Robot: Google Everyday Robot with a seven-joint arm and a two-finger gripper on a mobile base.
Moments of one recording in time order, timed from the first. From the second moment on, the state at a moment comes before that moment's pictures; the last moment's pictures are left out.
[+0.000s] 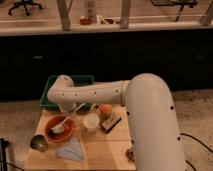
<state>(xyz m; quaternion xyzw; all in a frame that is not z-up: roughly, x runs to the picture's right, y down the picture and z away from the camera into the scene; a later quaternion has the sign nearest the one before) -0.190 0.168 0.814 -0.31 -0.11 -0.26 0.91</state>
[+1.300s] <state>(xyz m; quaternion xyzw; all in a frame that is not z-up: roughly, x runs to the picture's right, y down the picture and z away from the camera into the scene) -0.150 0.135 0.819 -0.28 -0.08 -0.21 0.93</state>
